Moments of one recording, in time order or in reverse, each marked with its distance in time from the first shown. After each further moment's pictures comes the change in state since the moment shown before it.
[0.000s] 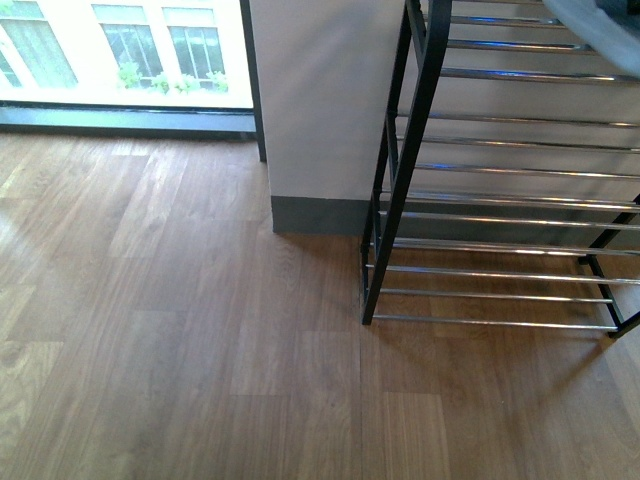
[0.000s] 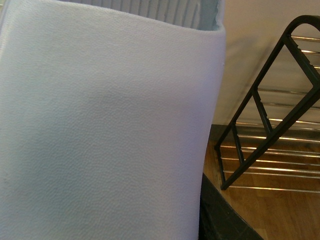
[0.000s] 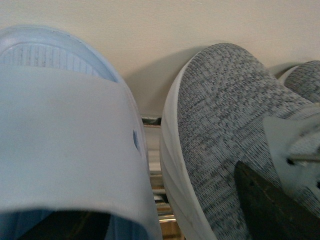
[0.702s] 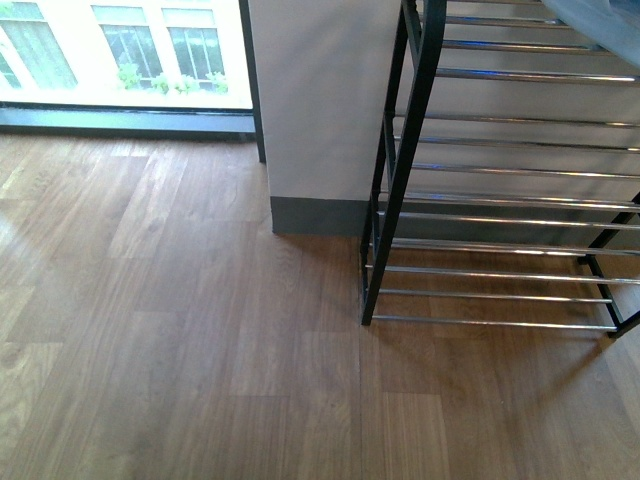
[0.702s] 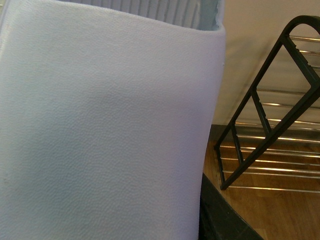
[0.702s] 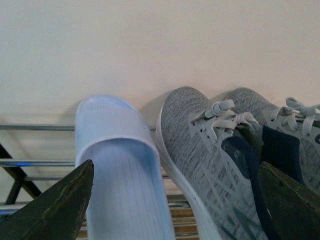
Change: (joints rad) left arm 0.000 0.000 0.000 0.000 0.000 0.000; right arm -0.028 -0.511 -0.502 0.186 -0.164 0.140
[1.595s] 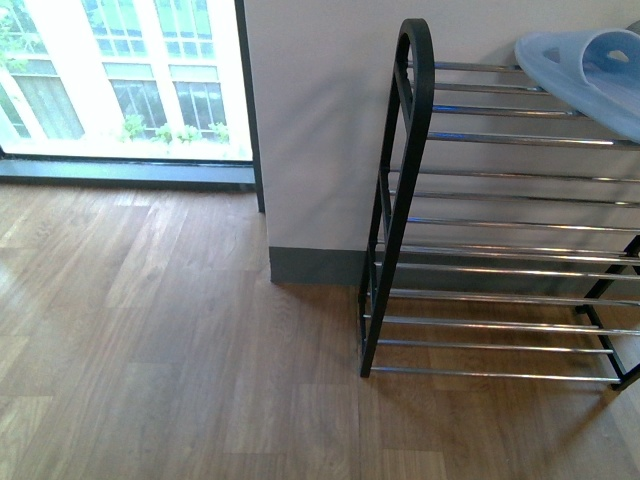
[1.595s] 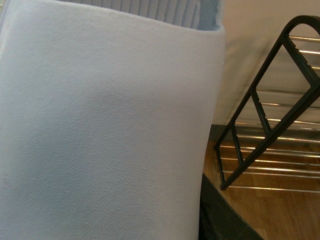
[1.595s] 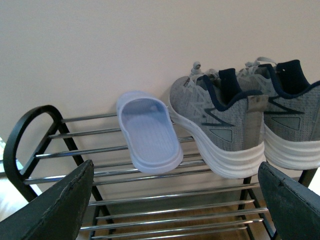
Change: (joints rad) left arm 0.000 0.000 0.000 0.000 0.000 0.000; right arm -0.200 -0.614 -0.767 0.354 -0.263 0.222
